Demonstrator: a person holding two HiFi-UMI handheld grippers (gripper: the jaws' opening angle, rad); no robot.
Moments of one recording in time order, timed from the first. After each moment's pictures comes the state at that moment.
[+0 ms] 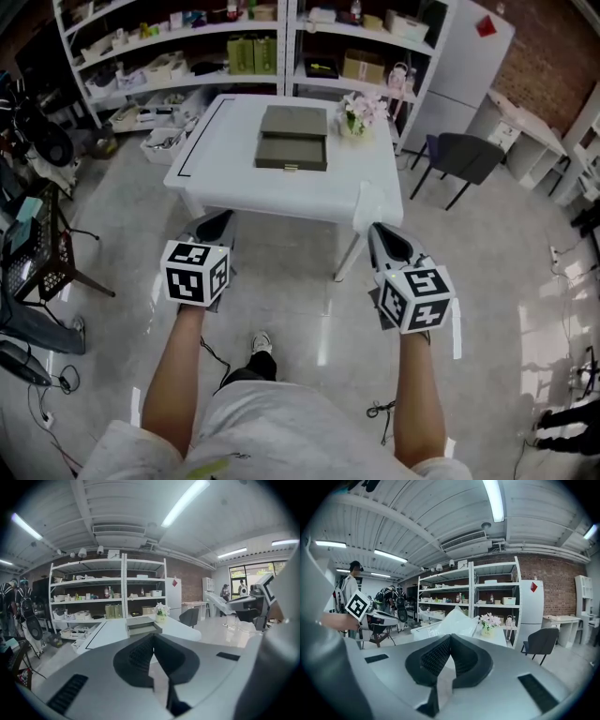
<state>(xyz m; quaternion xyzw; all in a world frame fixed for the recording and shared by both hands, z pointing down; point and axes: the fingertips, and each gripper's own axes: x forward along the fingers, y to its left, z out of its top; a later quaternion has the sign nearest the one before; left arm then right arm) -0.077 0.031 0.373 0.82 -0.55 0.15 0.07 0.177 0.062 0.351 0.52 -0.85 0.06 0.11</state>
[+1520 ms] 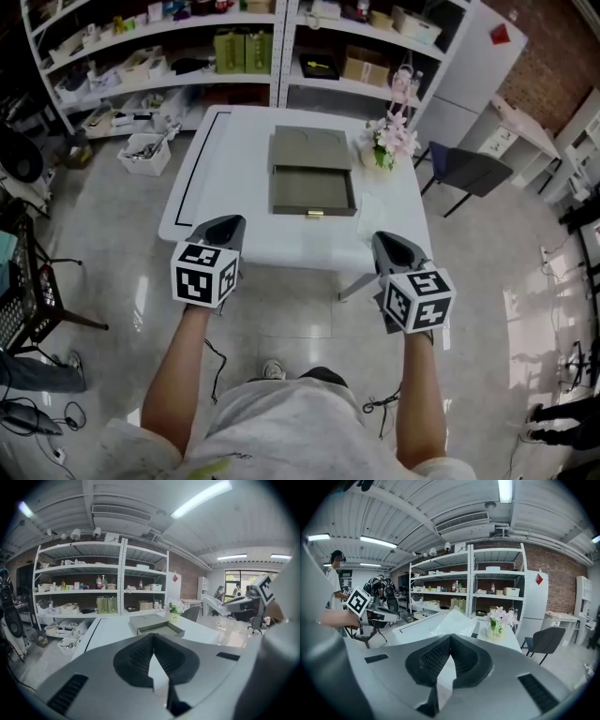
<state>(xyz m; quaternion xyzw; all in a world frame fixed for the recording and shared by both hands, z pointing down) -0.159 -0.186 0.404 0.85 -0.49 0.17 0.11 0.088 -0.136 0.376 0.54 -0.82 0.10 0.17</state>
